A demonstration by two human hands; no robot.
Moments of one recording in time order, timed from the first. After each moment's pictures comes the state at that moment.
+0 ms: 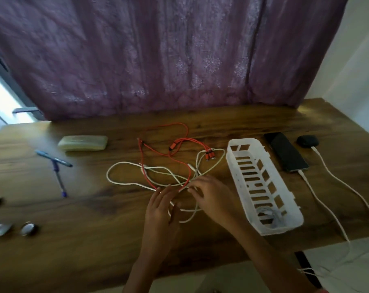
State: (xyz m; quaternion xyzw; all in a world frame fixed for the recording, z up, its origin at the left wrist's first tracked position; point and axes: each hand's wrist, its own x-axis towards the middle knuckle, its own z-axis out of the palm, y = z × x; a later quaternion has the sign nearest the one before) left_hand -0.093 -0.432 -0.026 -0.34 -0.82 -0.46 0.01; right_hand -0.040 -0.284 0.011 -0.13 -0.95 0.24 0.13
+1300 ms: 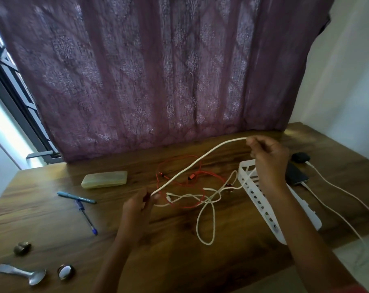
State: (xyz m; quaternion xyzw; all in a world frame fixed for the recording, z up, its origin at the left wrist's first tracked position) left_hand -0.215 -0.515 0.045 -0.34 -0.81 -0.48 -0.03; right_hand -0.060 -0.297 0.140 -0.34 -0.64 0.46 0.52
